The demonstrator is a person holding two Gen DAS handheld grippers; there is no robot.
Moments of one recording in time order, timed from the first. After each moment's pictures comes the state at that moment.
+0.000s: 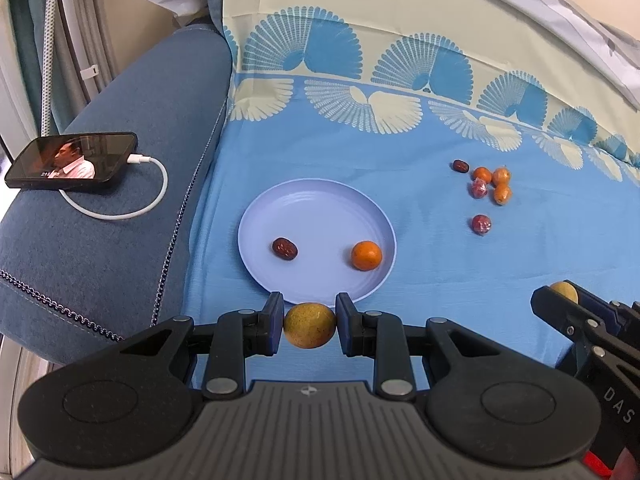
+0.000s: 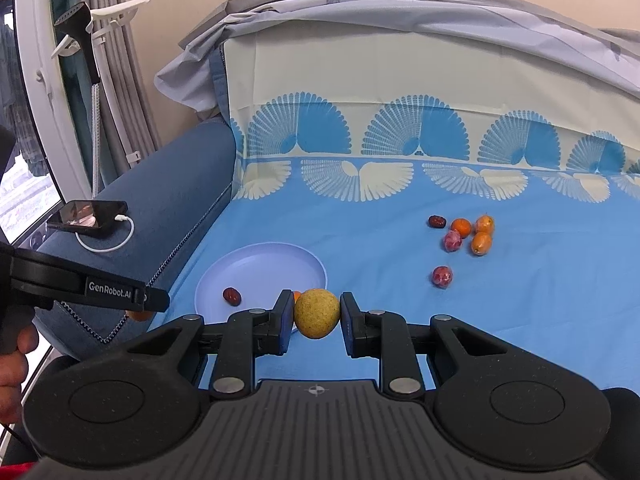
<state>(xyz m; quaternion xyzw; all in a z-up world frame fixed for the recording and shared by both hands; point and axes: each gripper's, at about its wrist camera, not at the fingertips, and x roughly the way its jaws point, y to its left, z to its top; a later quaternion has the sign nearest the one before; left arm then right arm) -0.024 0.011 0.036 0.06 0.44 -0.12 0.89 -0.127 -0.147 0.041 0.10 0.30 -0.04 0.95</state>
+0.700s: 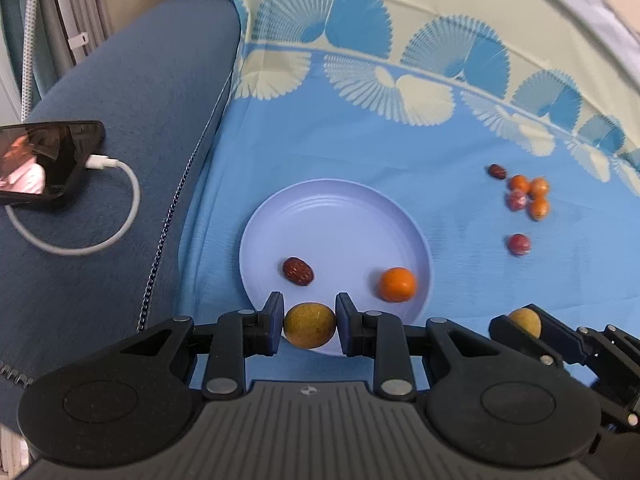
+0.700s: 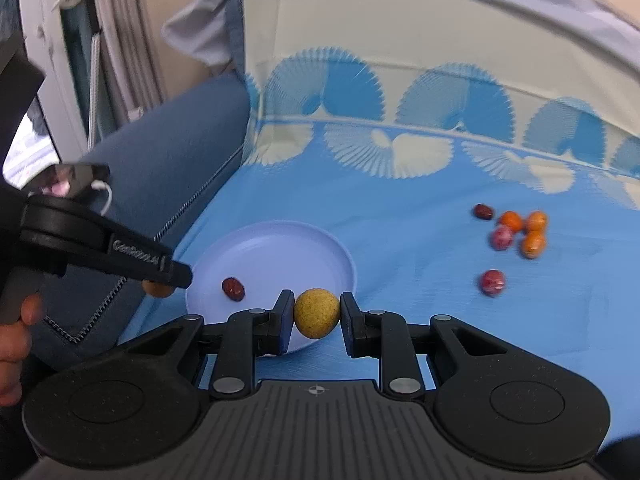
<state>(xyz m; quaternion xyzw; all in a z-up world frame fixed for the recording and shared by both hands) 0.070 0.010 -0.007 0.04 0.48 -0.11 0.87 -0.033 -0.129 -0.005 0.07 0.35 0.00 0.93</state>
